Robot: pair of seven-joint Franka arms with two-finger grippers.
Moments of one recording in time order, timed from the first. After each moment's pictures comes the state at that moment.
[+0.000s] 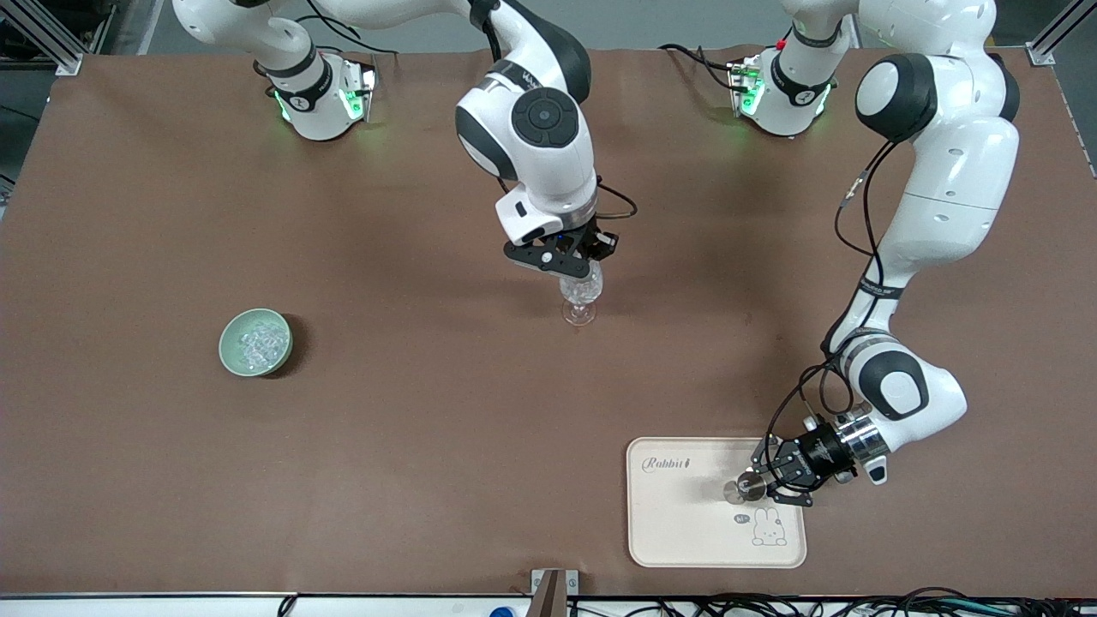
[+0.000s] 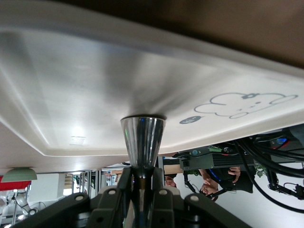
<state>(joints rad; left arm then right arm) 0.13 1.12 -0.29 -1.18 -1.30 2.34 -0.92 0.84 0.61 0.00 -1.30 0.11 2.00 1.16</state>
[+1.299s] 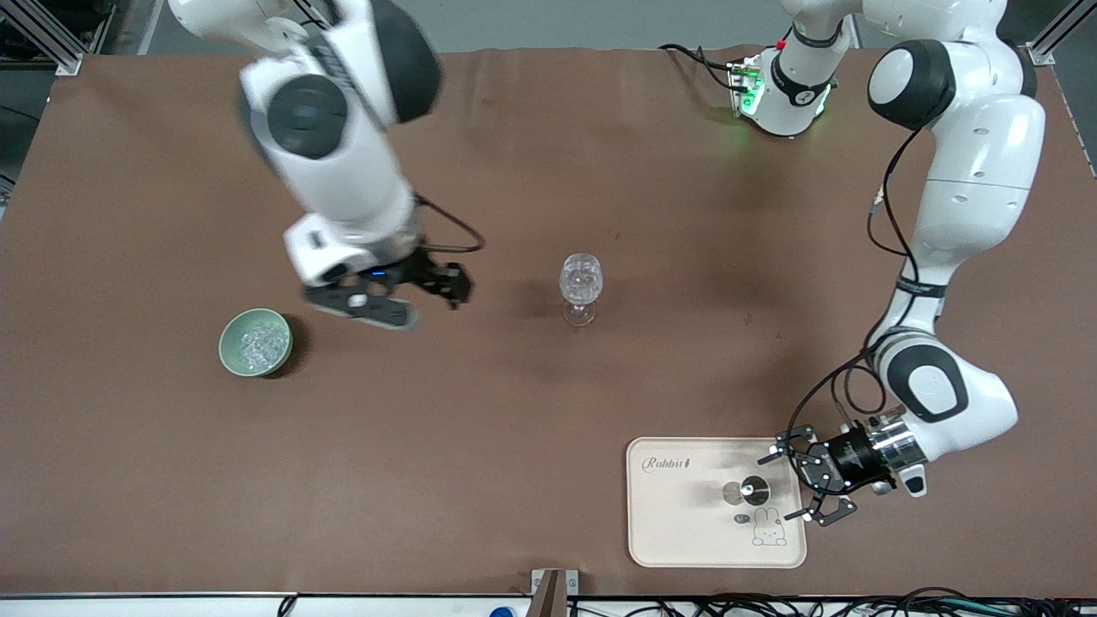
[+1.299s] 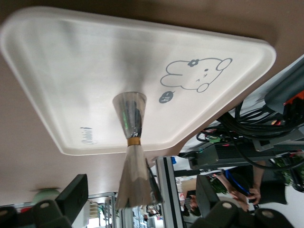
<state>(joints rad) 0.17 1.03 -0.29 -1.16 -0.96 2.26 -1.07 0.51 0.37 -0.06 -1.28 0.03 1.69 0.73</state>
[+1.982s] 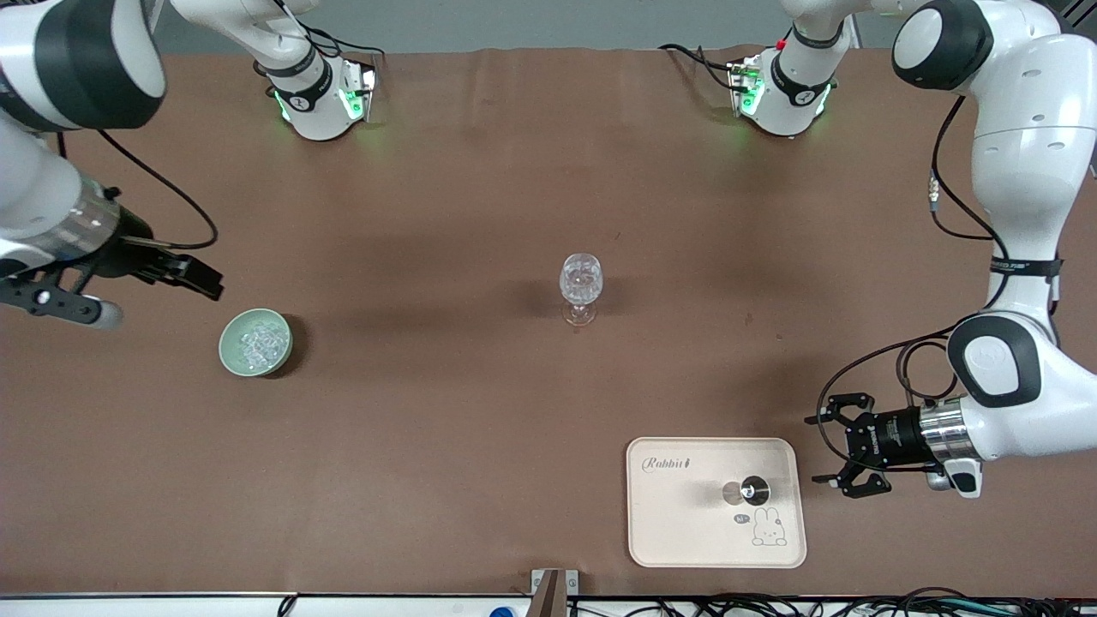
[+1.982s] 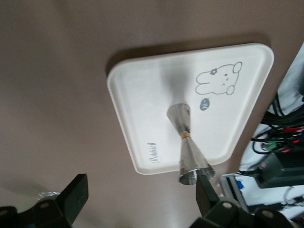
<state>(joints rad) 0.21 0.88 -0.29 -1.16 -0.48 1.99 -1.16 0.13 0.10 -0.06 -1.59 -0.02 1.67 0.33</state>
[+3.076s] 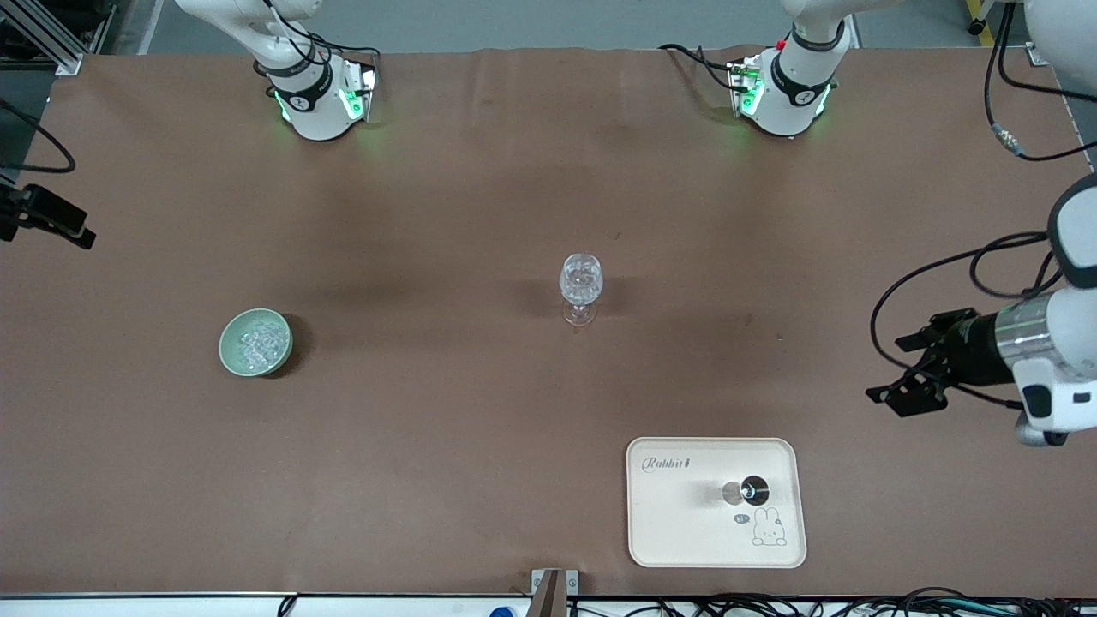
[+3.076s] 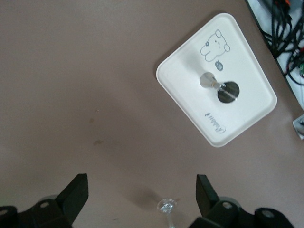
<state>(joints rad) 0.19 0.51 -0.33 -1.16 -0.11 1.61 -0.90 -0.03 0.01 -0.04 -1.50 -0.03 1.53 0.00</state>
